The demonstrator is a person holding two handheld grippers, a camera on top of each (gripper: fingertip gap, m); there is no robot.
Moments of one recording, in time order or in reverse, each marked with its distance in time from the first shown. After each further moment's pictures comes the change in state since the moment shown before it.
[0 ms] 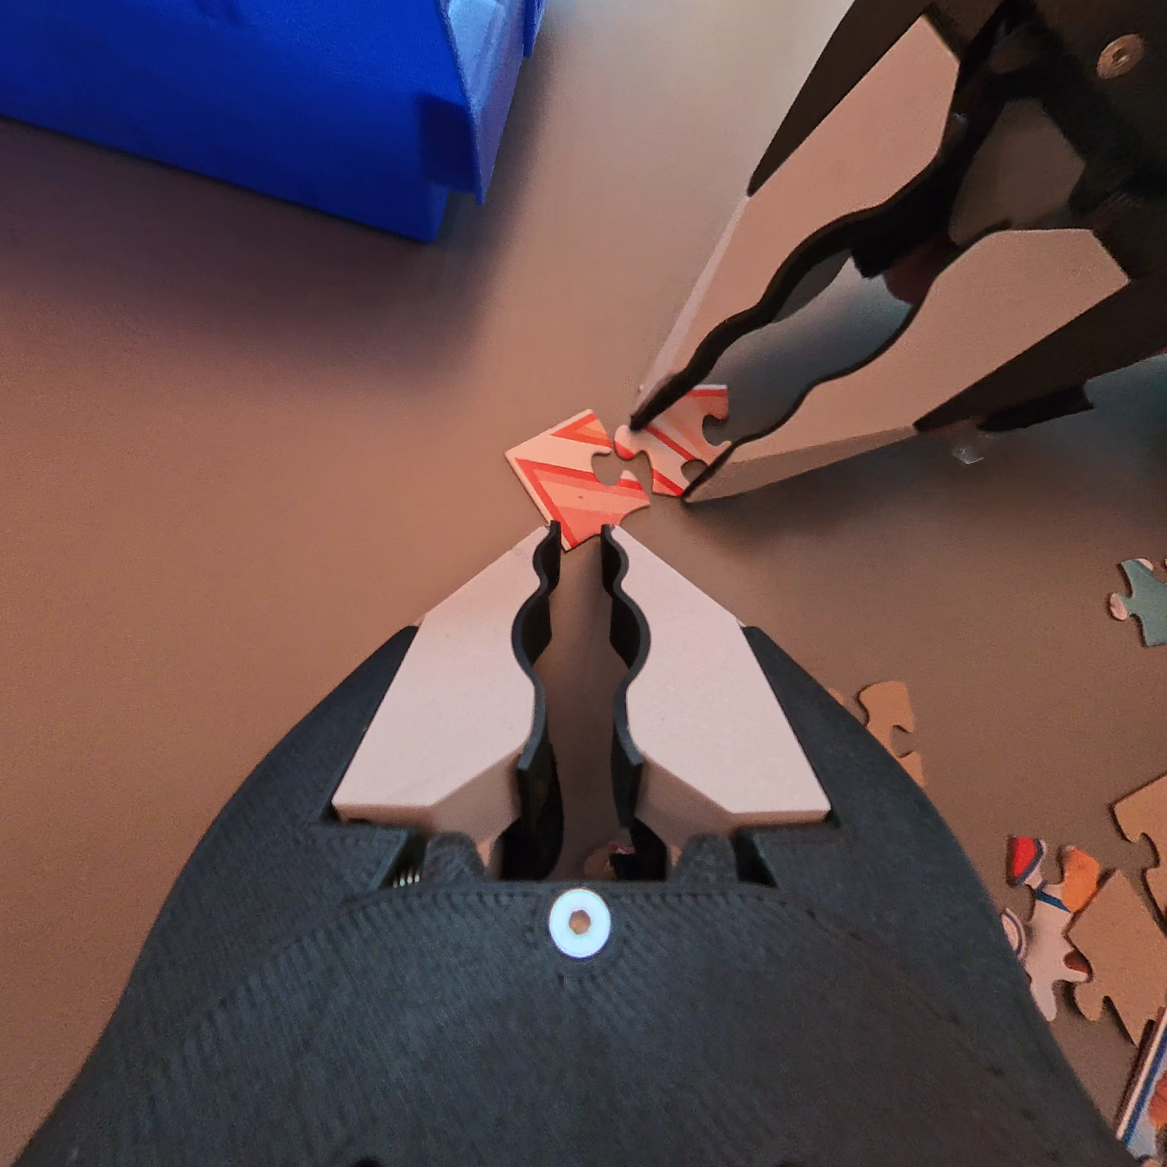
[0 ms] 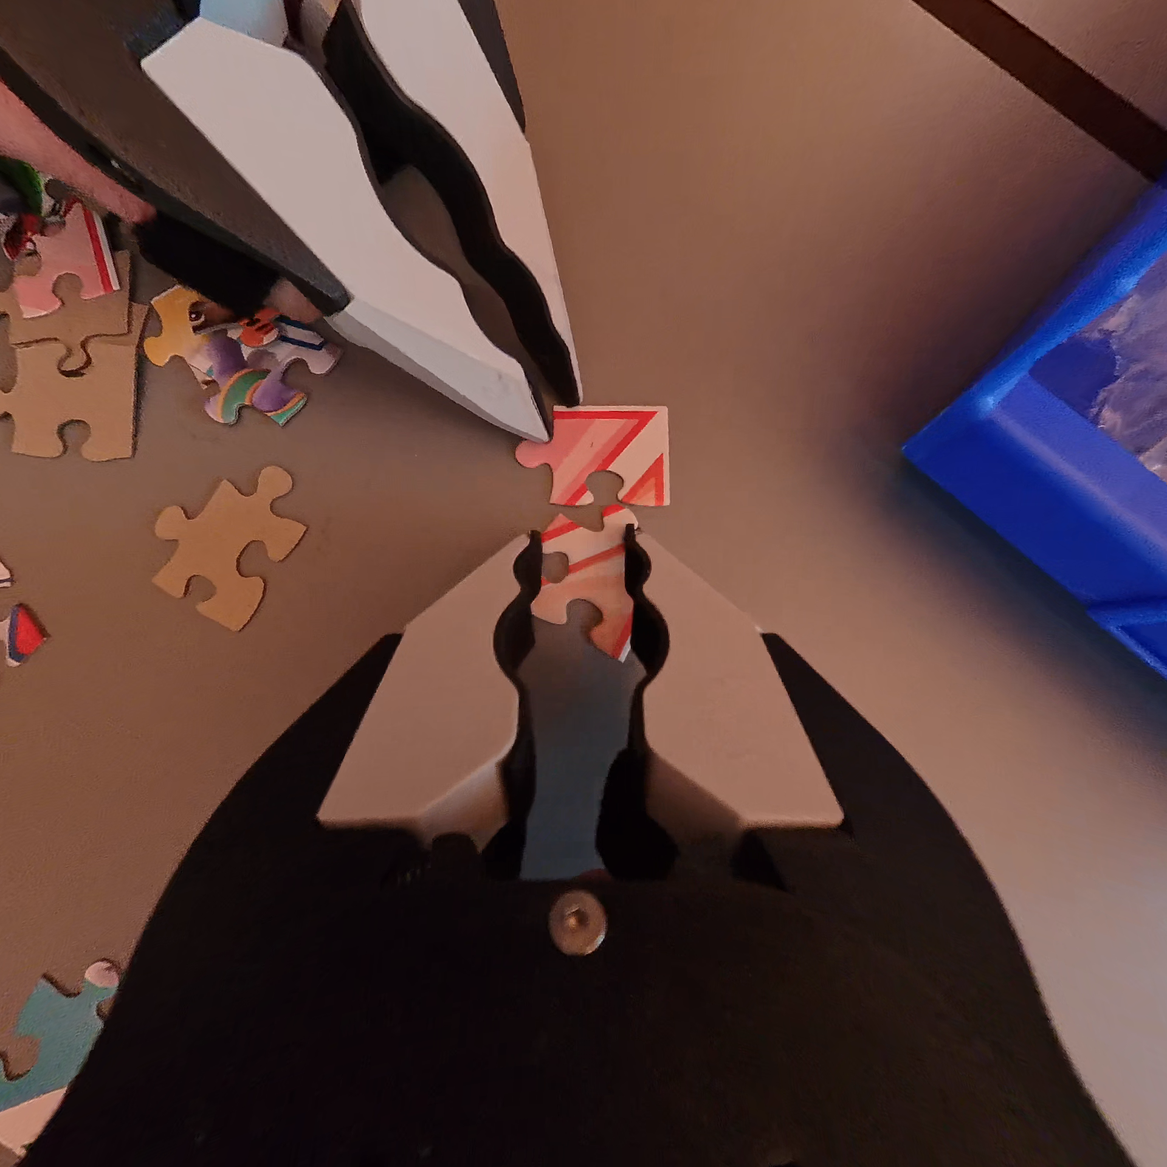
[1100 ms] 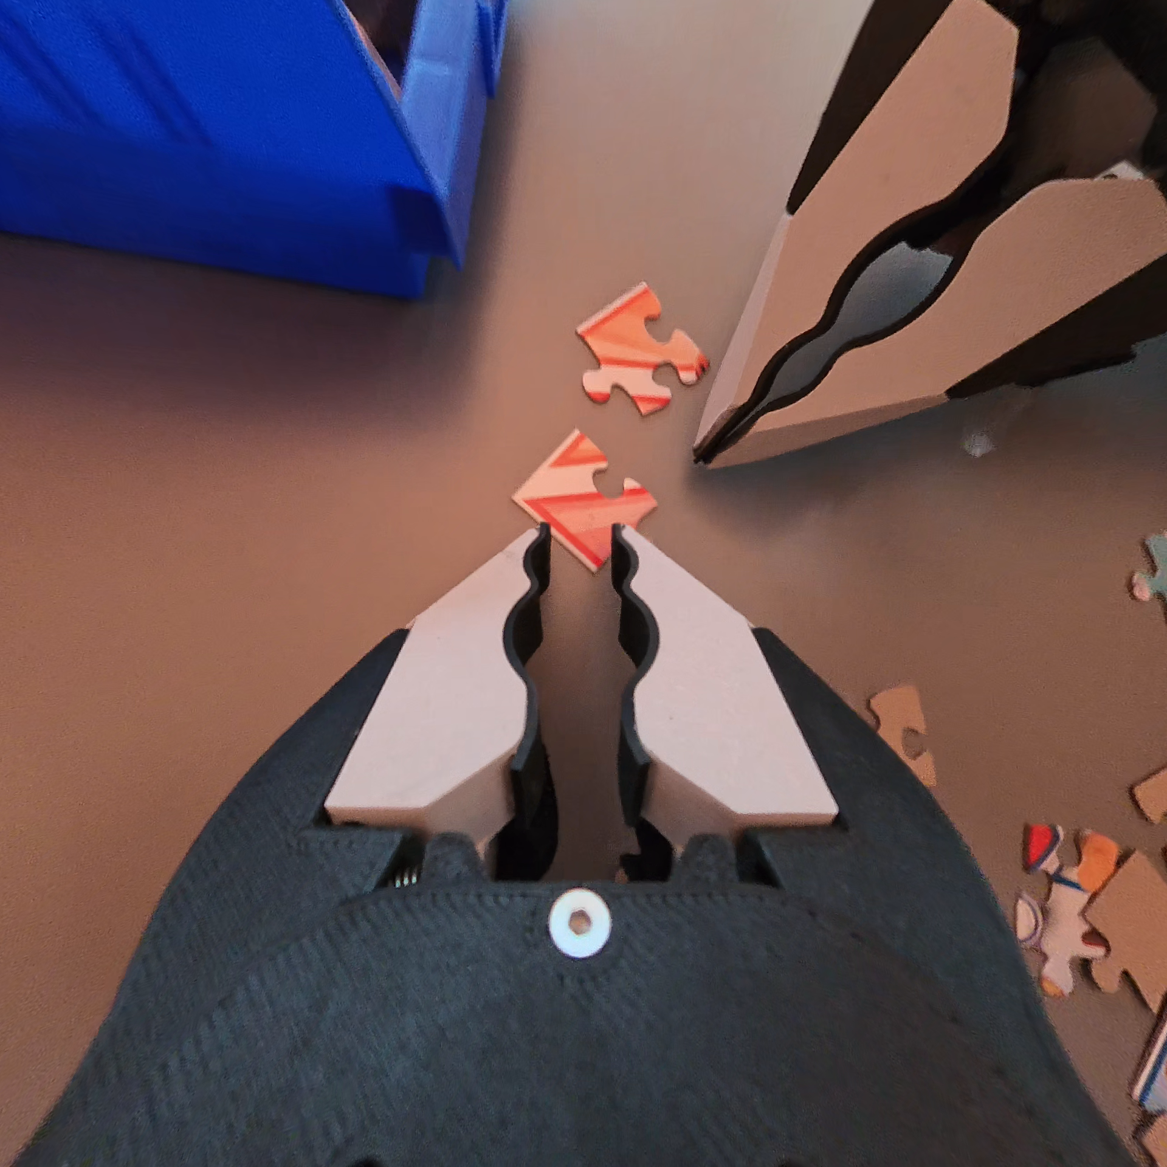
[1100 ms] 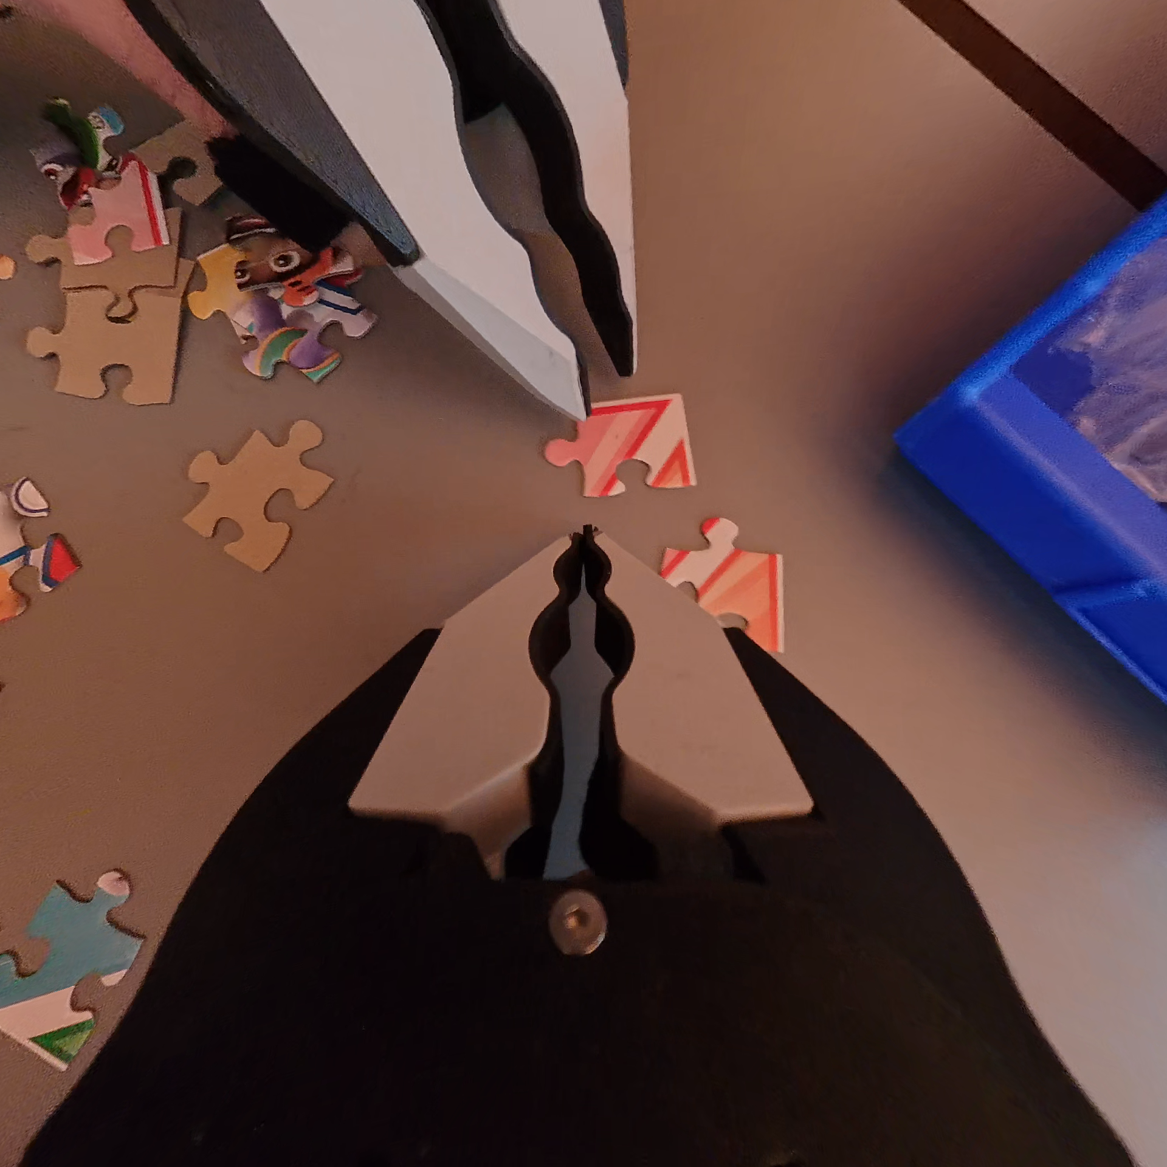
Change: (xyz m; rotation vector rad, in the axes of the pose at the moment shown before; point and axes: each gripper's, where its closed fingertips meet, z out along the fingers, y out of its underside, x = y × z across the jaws) left arm -0.001 -0.015 0.001 -0.070 -0.003 0.104; right arm 0.000 0.004 -0.016 0.004 -0.015 -0.058
